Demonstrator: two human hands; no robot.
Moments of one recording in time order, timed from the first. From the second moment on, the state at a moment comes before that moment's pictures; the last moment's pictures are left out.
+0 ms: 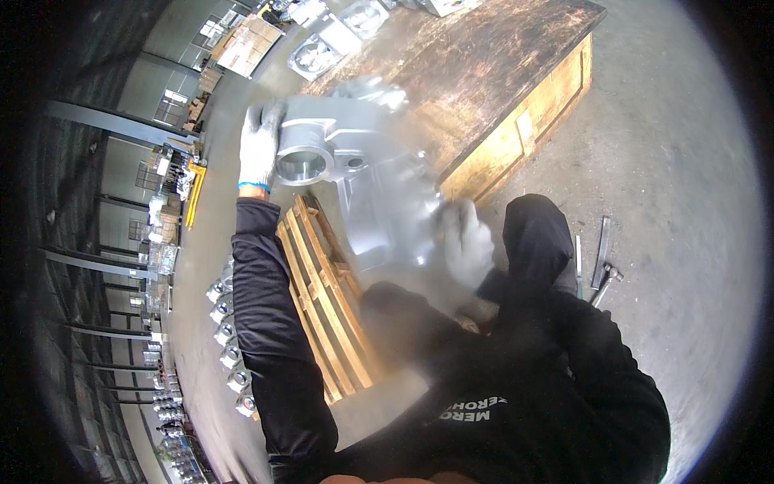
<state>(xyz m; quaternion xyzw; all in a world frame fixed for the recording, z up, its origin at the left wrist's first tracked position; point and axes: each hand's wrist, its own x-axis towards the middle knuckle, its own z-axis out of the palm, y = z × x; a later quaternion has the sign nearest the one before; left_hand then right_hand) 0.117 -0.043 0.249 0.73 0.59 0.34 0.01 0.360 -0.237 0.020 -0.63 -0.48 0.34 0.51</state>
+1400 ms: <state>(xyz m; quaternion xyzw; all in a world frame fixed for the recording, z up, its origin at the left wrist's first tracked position) 0.092 -0.096 0.126 0.60 0.75 0.26 0.00 0.237 -0.218 -0.003 -0.57 -0.68 0.33 0.32</state>
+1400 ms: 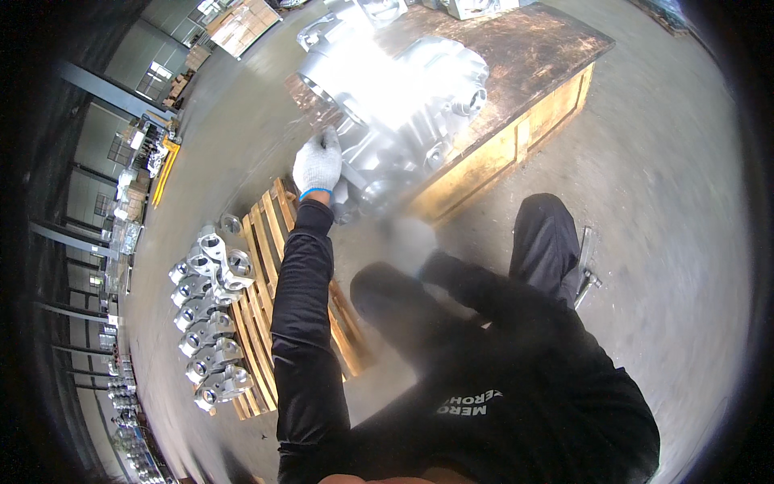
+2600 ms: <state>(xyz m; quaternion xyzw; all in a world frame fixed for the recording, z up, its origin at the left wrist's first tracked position) 0.067 -0.071 0.116 0.70 0.65 0.31 0.02 0.392 -0.148 -0.024 -0.53 -0.79 0.04 0.30</state>
